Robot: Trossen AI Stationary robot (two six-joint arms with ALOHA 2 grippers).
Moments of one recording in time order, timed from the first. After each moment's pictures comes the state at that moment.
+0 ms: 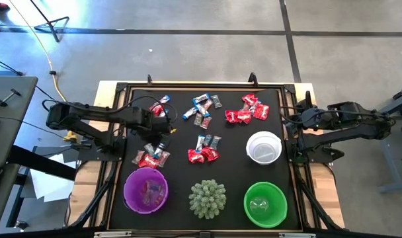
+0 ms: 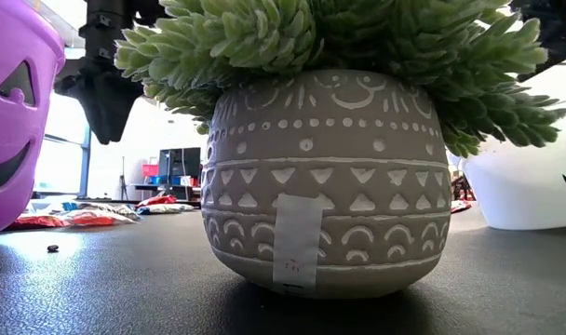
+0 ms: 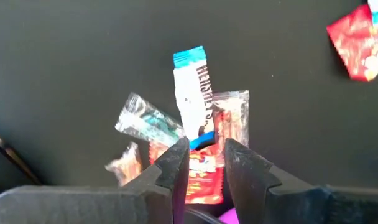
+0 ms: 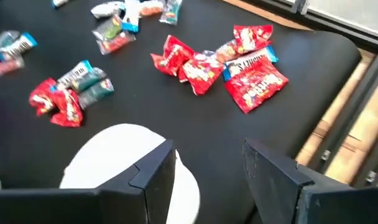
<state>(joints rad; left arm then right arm) 0.06 1.34 0.98 -1.10 0.03 -1.04 0.07 0.56 0.96 -1.40 0.44 0.92</state>
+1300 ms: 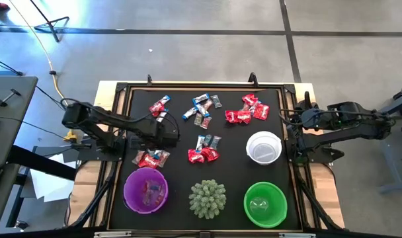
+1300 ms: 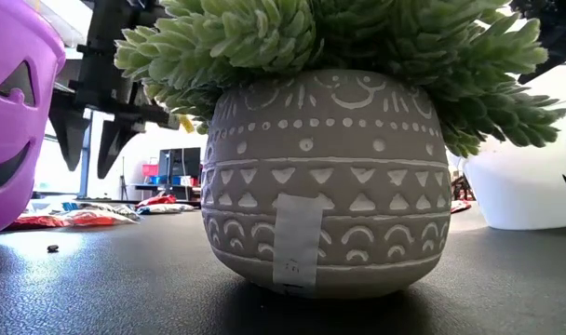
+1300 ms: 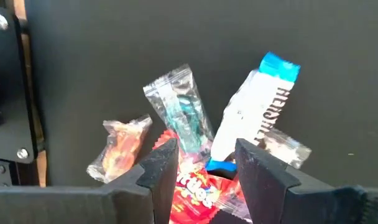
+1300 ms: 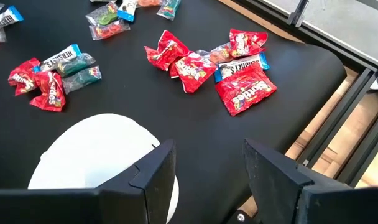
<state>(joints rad) -0.05 1.56 0.98 -1.16 -0.06 -1.70 0.07 0.56 0.96 -1.43 0.45 0.80</state>
